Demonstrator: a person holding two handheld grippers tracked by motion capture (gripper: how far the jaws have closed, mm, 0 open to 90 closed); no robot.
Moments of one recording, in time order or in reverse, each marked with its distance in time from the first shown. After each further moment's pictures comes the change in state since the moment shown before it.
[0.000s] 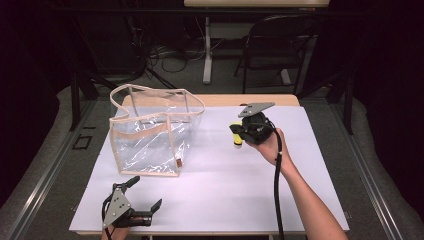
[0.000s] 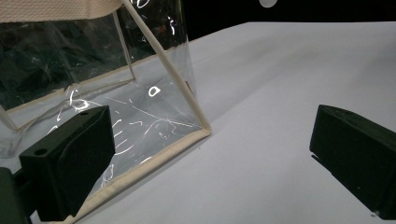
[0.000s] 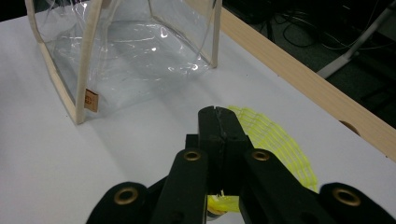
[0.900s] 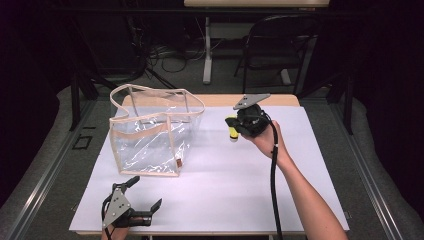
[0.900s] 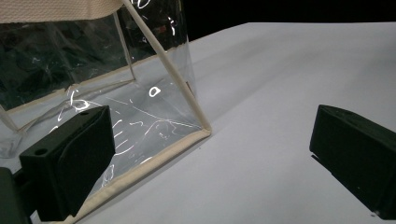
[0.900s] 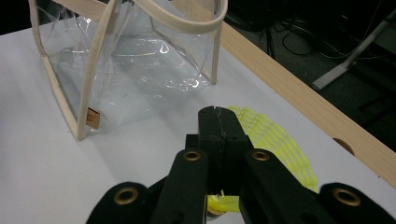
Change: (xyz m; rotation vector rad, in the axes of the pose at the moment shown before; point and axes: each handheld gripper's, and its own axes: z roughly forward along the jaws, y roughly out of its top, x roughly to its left) left arm 0.000 0.000 0.000 -0.005 0.000 -0.002; right arm 0.000 0.024 0.001 -0.010 -0.001 -0.023
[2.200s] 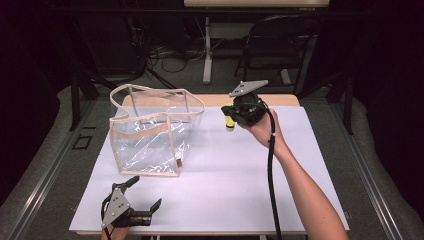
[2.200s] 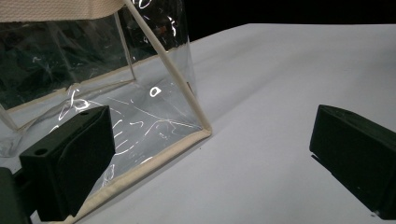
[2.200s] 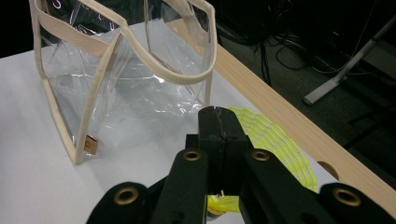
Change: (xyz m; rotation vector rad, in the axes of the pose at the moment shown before) left arm 0.001 -0.001 0.000 -0.005 -0.001 -0.011; right arm -0.004 0.034 -0.007 -0.039 -0.018 -0.019
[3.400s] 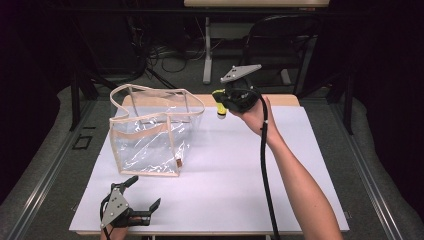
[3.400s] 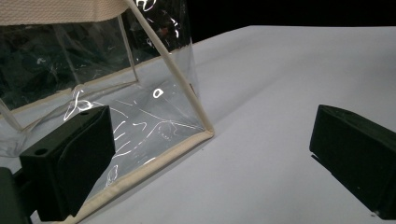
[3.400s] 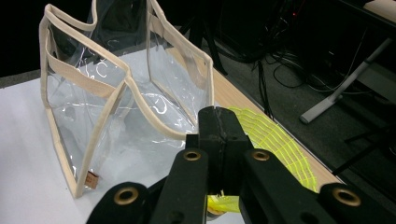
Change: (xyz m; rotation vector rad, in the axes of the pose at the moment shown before) left arm 0.001 0.000 -0.001 -0.008 0.006 0.005; right arm 0.001 0.039 0.001 -0.055 0.001 -0.014
